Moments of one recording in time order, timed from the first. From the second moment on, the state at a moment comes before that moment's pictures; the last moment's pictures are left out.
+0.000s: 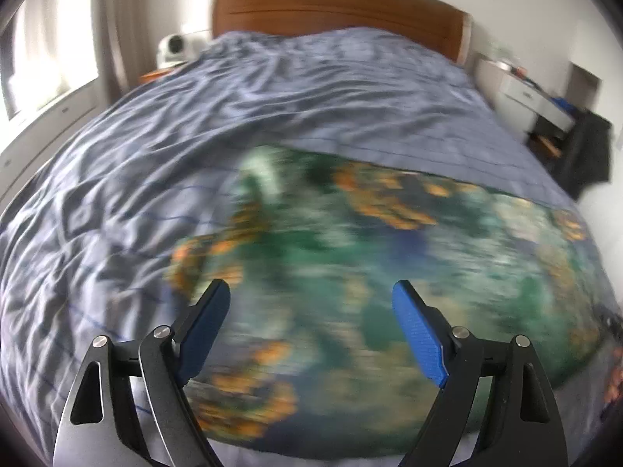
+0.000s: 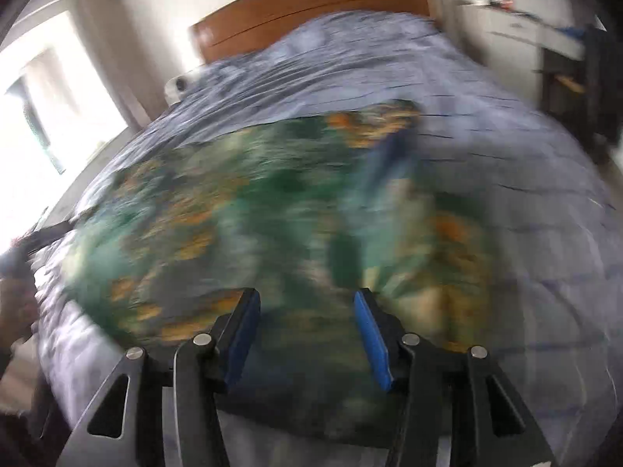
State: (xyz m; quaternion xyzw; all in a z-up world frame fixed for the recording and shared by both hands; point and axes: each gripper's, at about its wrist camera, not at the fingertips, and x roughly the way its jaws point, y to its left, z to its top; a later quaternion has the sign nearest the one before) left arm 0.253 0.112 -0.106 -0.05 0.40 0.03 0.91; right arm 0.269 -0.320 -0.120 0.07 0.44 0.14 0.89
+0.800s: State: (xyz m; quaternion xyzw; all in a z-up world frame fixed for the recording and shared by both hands) left arm 0.302 -0.027 -0.148 0.09 0.47 -0.12 0.87; right arm 0.127 -0.313 -0.136 0.16 0.42 0.18 0.87
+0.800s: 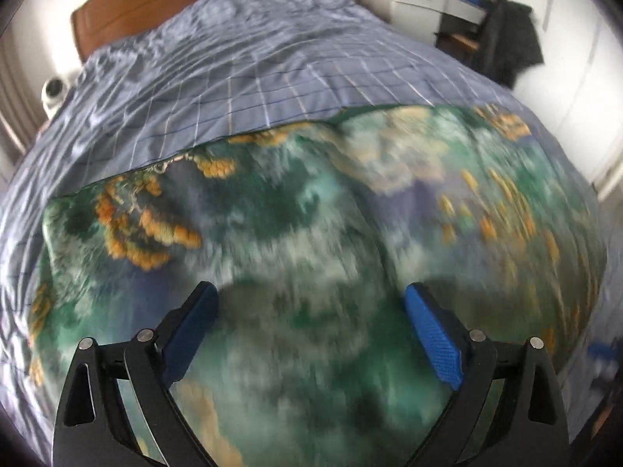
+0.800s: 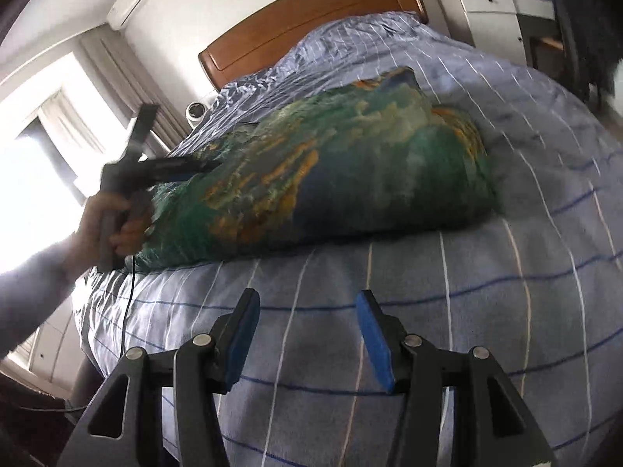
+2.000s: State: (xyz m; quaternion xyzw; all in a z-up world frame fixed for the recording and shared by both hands) left arm 0.190 -0.037 -0.113 0.08 0.45 -0.18 0.87; right arm 0.208 -0.395 -0.160 0.36 0.43 0.06 0.83
